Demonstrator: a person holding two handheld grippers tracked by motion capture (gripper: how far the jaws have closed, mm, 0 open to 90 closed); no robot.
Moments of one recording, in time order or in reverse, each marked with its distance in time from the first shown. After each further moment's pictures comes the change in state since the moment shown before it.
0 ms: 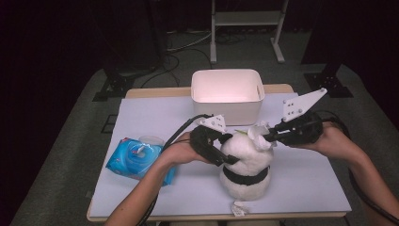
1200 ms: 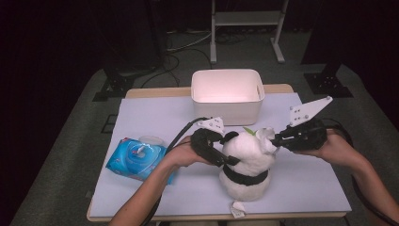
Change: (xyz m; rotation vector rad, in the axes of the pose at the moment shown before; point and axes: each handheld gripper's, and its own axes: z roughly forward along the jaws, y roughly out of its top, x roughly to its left) left arm 0.008 -0.014 0.010 -0.049 -0.039 -0.052; right arm -0.002 -0.032 0.004 -0.028 0.011 0.079
